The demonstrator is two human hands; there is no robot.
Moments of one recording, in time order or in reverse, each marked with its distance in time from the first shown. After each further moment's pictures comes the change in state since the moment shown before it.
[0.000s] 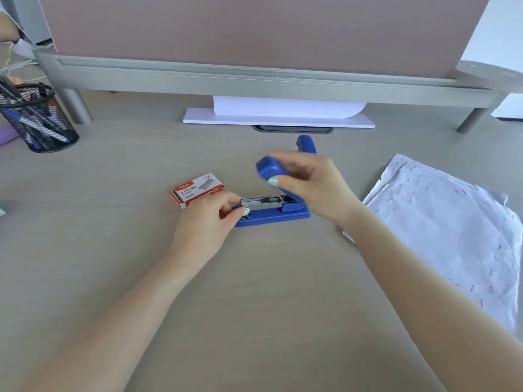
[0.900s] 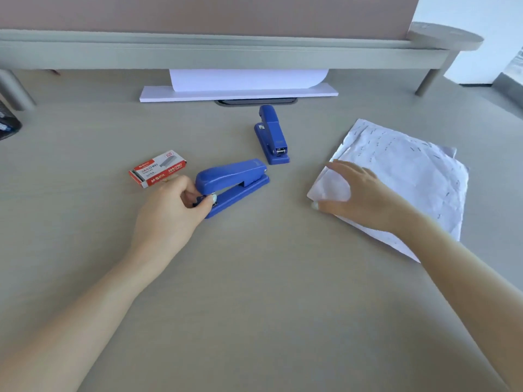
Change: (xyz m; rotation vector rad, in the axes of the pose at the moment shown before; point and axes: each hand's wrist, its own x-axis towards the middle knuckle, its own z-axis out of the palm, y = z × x) left_hand -0.030 0.016 -0.002 0.044 0.060 -0.075; right_hand -0.101 0.026 -0.078 -0.749 -0.021 0.507
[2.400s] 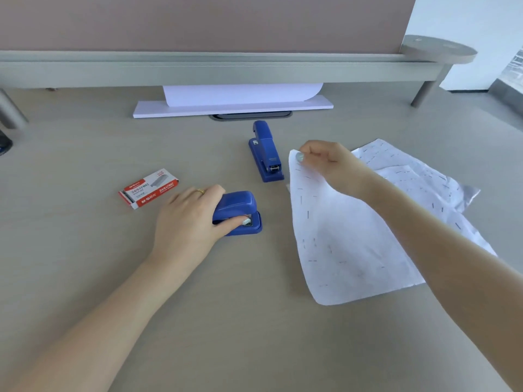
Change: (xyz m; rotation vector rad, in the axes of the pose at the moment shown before) left_hand 0.018 0.025 0.021 0.386 -0.011 0.409; right_hand 0.074 -0.016 -0.018 0.421 0.047 -0.264
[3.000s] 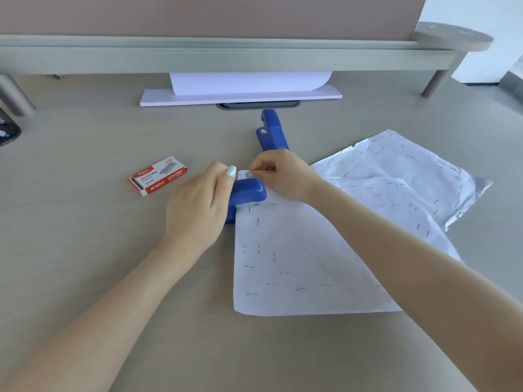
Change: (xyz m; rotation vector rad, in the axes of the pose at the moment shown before) left_hand 0.000 0.004 -0.002 -0.284 0.113 -0.162; right_hand 0.017 -0.029 0.080 -0.042 -0.084 0.005
